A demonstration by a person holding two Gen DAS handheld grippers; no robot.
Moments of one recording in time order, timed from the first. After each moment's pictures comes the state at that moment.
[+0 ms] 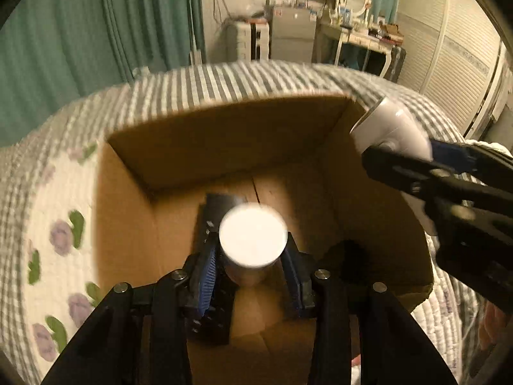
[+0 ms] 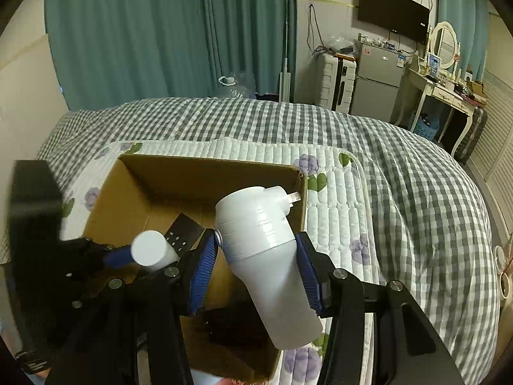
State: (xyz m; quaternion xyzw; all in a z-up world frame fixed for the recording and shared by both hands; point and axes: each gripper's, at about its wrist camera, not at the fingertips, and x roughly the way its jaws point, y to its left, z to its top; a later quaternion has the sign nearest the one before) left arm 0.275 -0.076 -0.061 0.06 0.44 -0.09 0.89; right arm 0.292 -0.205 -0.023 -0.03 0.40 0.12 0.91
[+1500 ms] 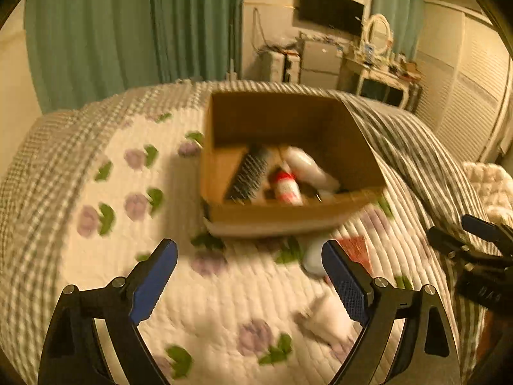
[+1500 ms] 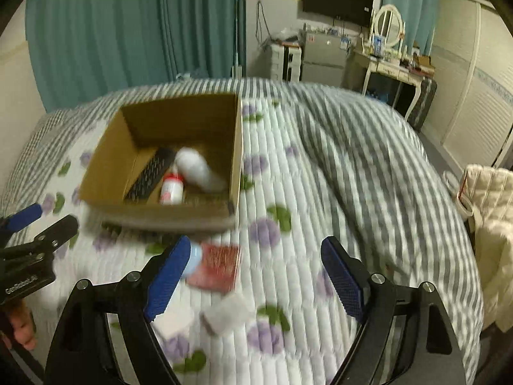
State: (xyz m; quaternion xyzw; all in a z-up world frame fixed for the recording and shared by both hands) left arm 0.113 -0.037 -0.048 0.00 0.40 -0.03 0.92; right arm 0.114 -0.253 -0.027 -0.01 0.42 0.02 0.91
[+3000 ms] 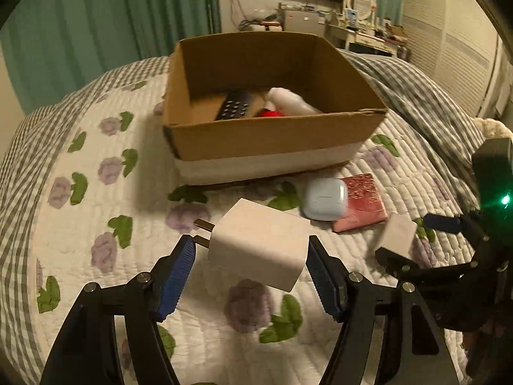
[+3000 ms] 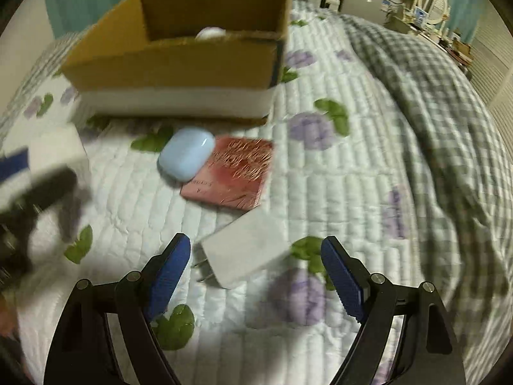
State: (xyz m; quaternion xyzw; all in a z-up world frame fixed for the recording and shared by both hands) left arm 0.104 -0.046 -0.101 0.05 0.44 -0.05 0.89; right arm 0.118 -0.222 -0.141 -0.07 0.52 0.07 0.85
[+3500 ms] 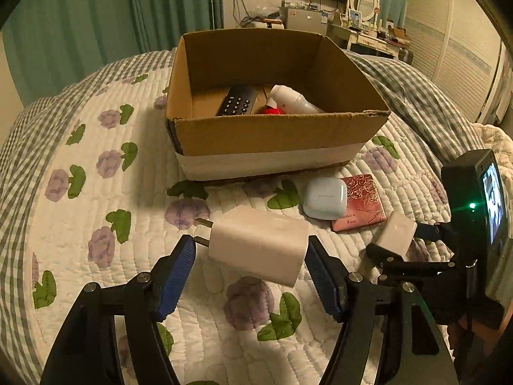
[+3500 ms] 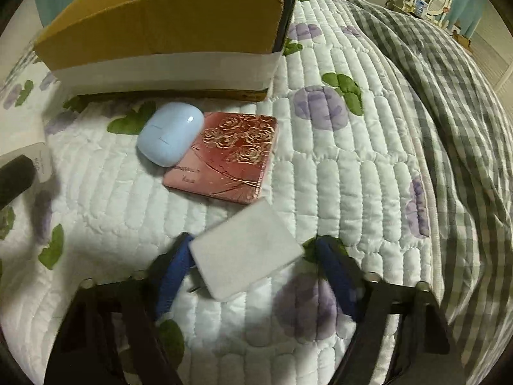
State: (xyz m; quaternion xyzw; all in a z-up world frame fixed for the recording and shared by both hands) left arm 0.107 -0.044 -0.101 0.03 0.45 -0.05 0.89; right arm 0.137 -0.213 -0.172 -0.07 0.55 0.05 0.83
